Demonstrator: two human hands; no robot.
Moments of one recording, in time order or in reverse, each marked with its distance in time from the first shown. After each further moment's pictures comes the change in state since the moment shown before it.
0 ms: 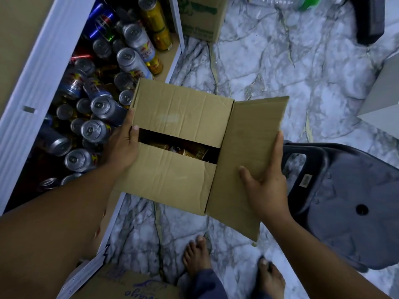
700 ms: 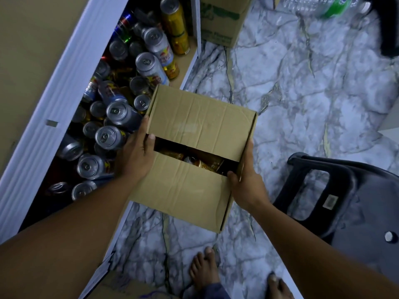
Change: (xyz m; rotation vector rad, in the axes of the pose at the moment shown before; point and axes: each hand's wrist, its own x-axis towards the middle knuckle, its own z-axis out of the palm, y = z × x) left_hand 0.004 -0.009 0.005 0.023 0.079 0.019; right_hand 0.047 0.000 0.081 -0.263 -0.344 0.084
